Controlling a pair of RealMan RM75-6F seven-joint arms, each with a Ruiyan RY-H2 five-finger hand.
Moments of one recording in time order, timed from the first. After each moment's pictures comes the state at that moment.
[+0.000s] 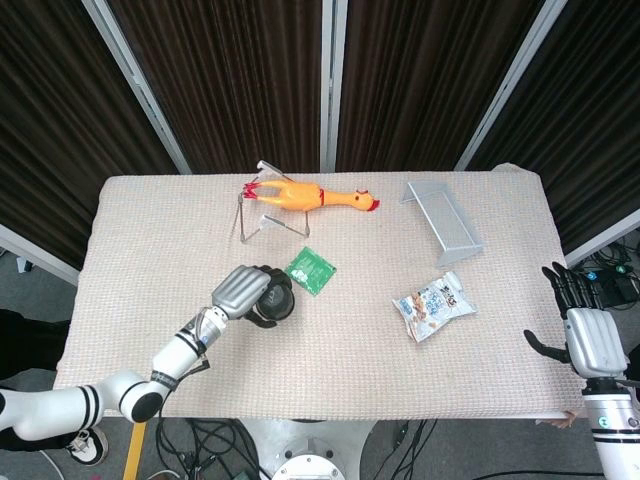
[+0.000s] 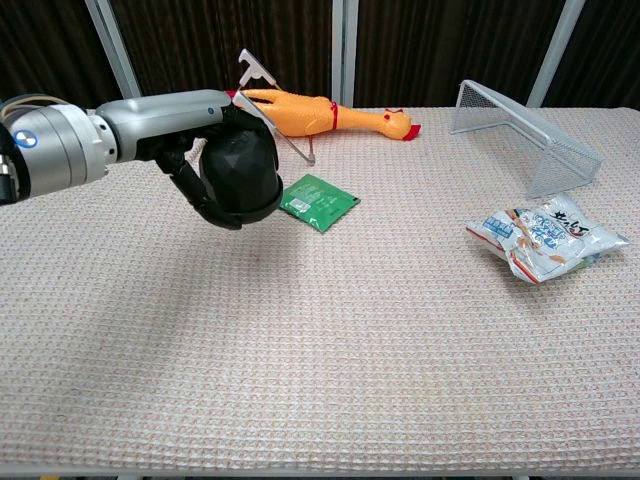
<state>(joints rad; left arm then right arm) -0.79 -1.53 -0.19 -1.50 1.22 0.83 0.06 0.14 -1.10 0.12 -1.63 -1.44 1.38 0.11</state>
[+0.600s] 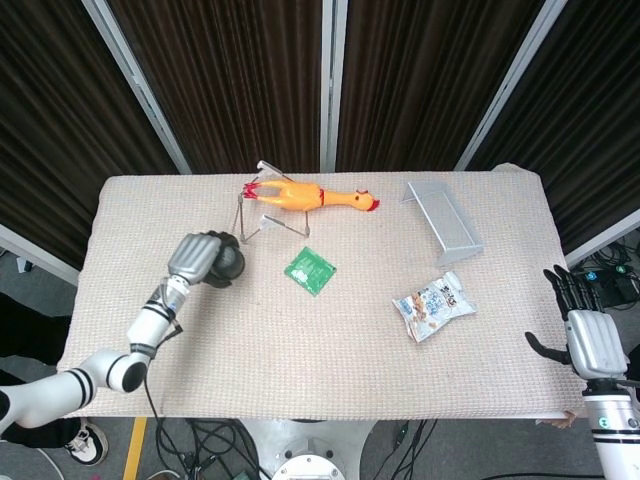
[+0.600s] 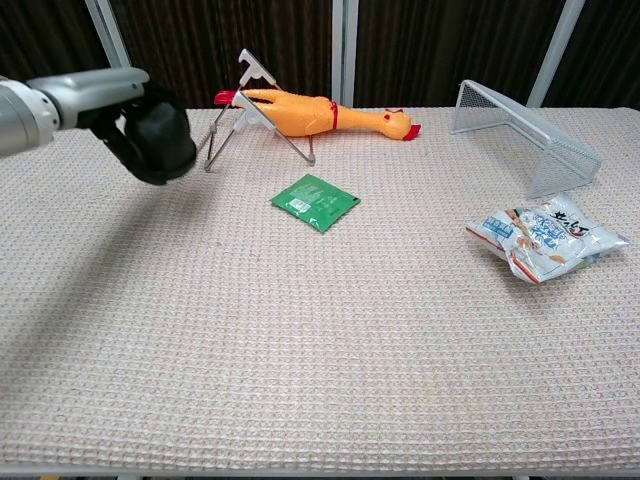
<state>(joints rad) -0.78 -1.55 -0.20 -1.26 1.17 0.83 0.02 0.14 -1.11 0.11 -1.61 -1.42 1.37 0.11</state>
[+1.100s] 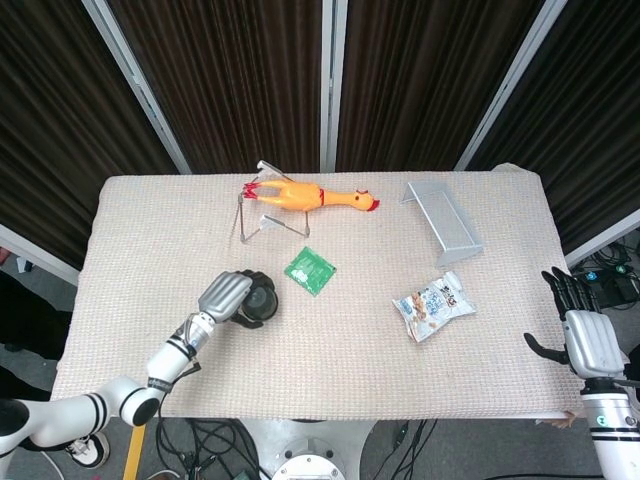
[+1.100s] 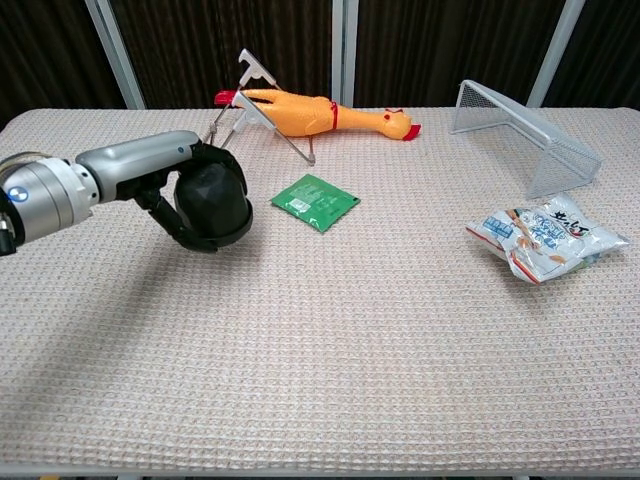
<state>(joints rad) -0.73 -1.65 -0.11 -1.26 1.35 0.91 -0.14 0.15 -1.12 0.11 -1.59 -1.41 1.35 0.12</state>
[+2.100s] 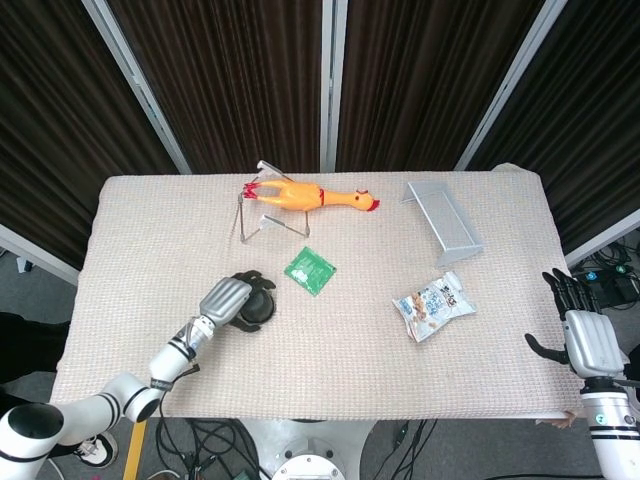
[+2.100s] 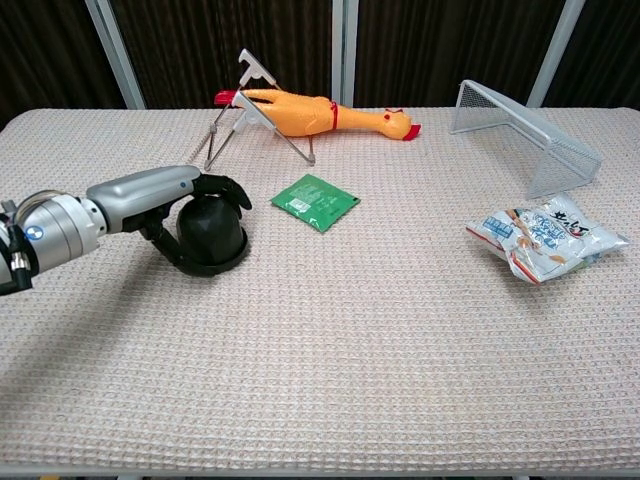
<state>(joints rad) -0.73 -1.79 -0.03 -0.95 1.50 0.96 -0.37 0.16 -1.12 0.11 -1.60 -1.38 1.33 0.10</state>
